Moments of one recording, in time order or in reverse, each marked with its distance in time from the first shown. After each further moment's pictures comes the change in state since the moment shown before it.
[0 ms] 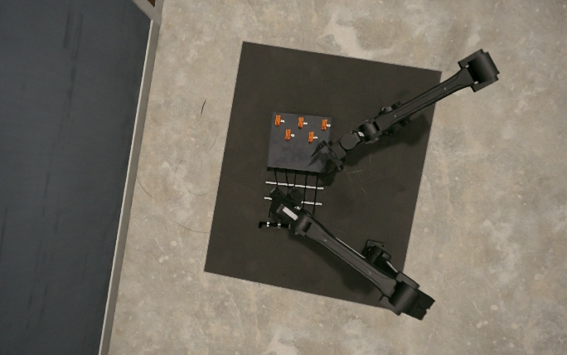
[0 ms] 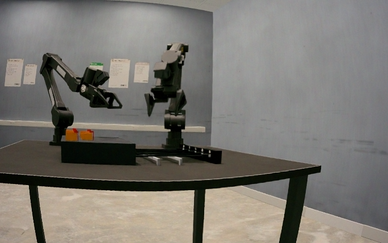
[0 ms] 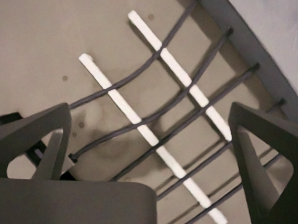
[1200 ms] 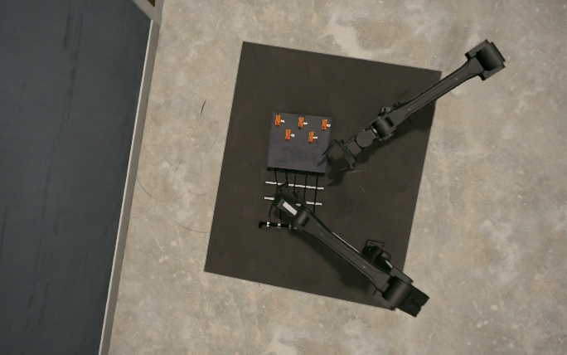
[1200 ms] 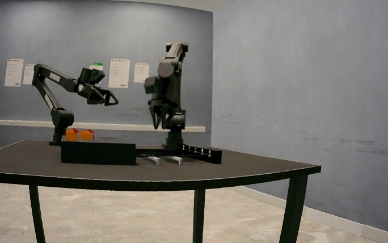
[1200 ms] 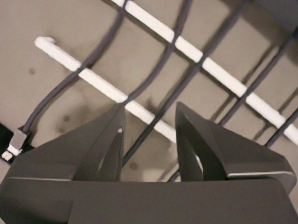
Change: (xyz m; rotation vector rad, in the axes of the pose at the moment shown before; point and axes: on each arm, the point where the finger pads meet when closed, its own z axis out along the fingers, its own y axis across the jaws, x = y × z) left arm 0.045 -0.018 0.033 0.077 0.163 0.278; right arm -0.003 0.024 -0.043 0.005 -0.071 -0.005
